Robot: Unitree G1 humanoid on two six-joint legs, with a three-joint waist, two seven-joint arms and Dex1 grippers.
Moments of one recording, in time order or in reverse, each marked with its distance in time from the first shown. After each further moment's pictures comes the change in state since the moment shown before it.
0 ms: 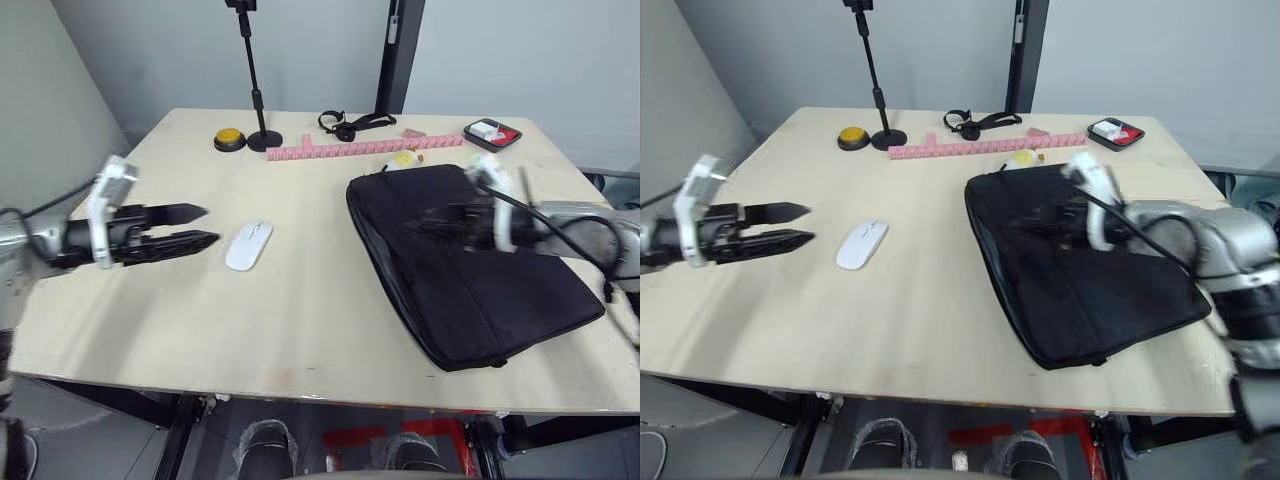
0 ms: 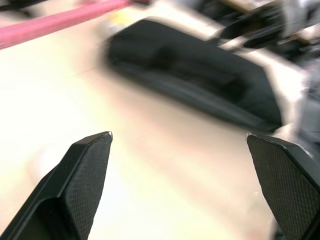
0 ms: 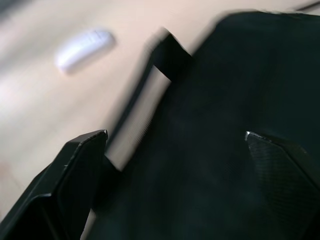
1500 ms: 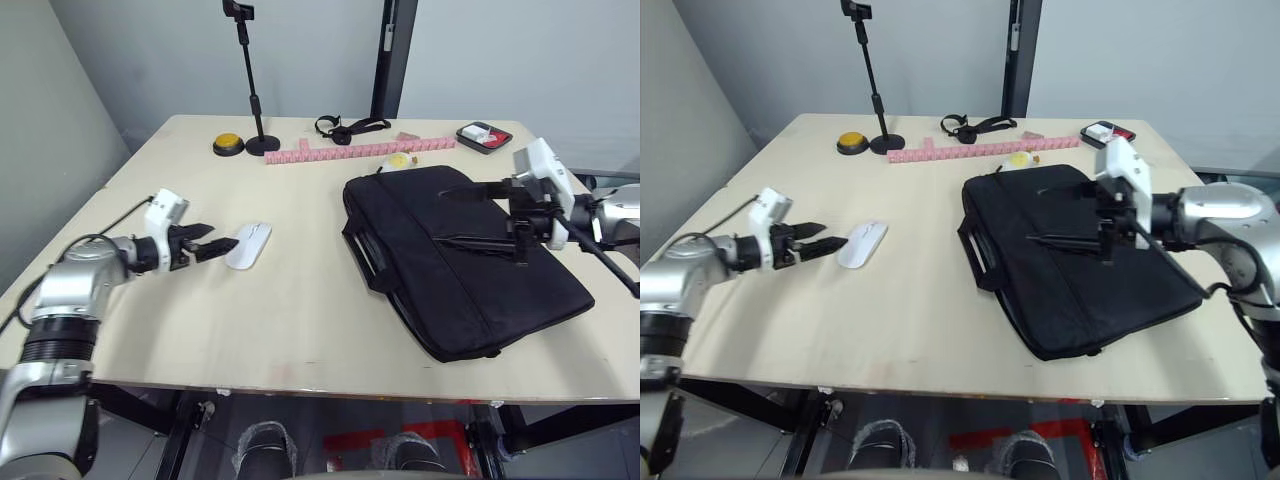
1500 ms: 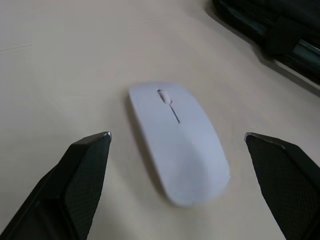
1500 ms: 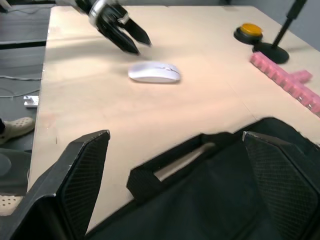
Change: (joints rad) left arm -0.227 -0.356 -0.276 0.269 0.274 -0.129 0.345; right arm 0.008 0.111 -0.149 -0.216 -0.166 -0.201 0.314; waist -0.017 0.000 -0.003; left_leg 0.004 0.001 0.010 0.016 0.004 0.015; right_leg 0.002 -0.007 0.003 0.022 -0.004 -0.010
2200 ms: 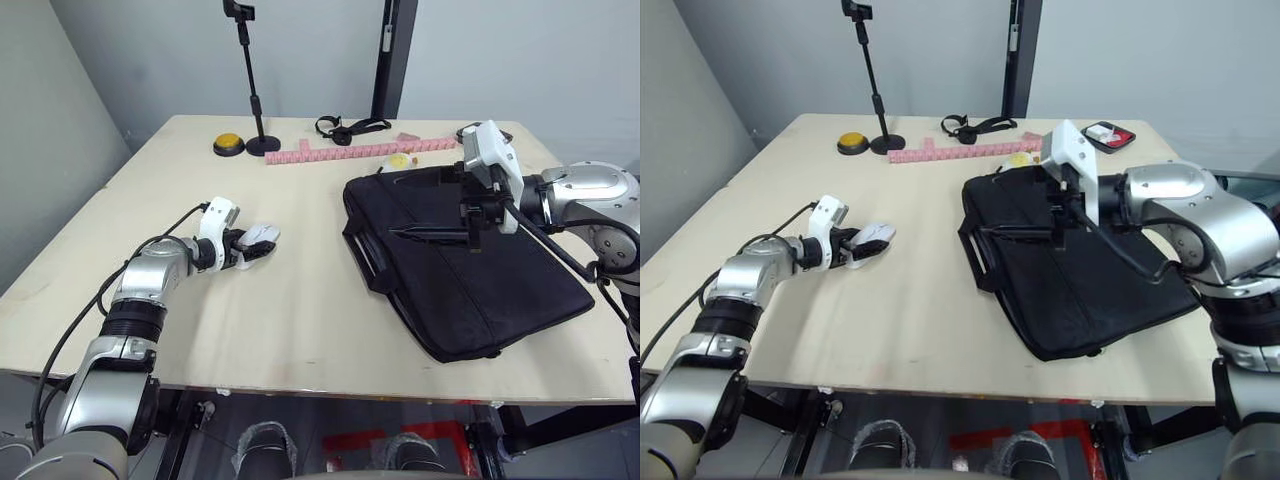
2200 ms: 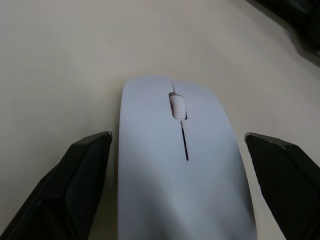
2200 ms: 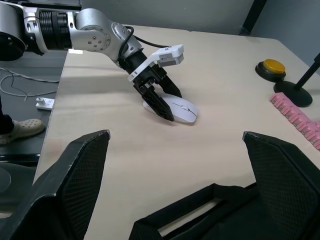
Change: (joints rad) left arm -0.139 -0.176 -0.130 0.195 0.164 -0.106 0.124; right arm -0.192 0.124 0.138 -0.040 -0.025 0.068 -0.059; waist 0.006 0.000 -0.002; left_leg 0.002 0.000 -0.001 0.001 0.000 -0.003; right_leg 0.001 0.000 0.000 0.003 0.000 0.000
